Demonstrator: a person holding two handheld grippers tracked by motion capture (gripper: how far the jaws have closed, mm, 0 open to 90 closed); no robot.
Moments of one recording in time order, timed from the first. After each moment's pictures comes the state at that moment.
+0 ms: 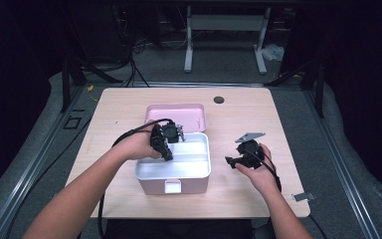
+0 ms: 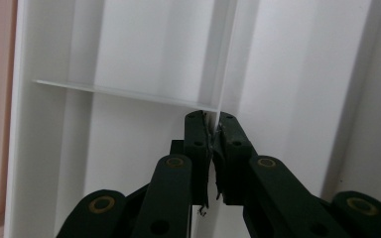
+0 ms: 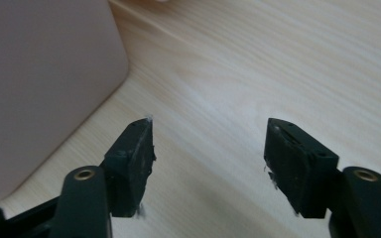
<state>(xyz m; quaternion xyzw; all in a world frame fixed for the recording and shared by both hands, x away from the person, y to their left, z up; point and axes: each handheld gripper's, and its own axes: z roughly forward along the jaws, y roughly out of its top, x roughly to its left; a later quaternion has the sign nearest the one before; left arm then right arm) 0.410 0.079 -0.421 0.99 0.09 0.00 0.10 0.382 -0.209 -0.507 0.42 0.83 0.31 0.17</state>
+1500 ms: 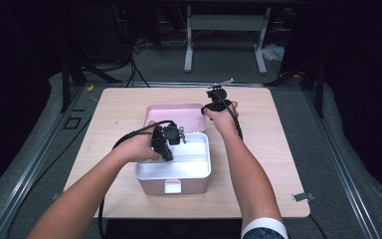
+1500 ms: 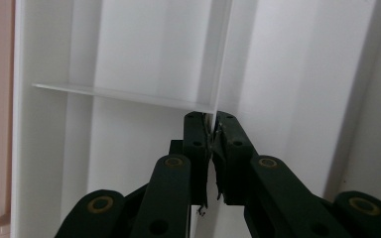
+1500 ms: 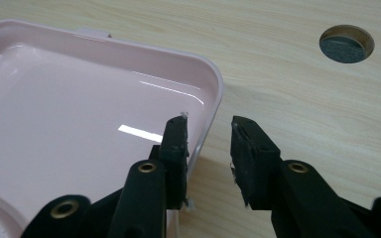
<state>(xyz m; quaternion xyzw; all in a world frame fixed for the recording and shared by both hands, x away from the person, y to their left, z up) 0.404 0.075 -0.421 0.99 0.08 0.02 0.08 0.541 -0.120 -0.456 0.55 0.76 0.33 0.10</state>
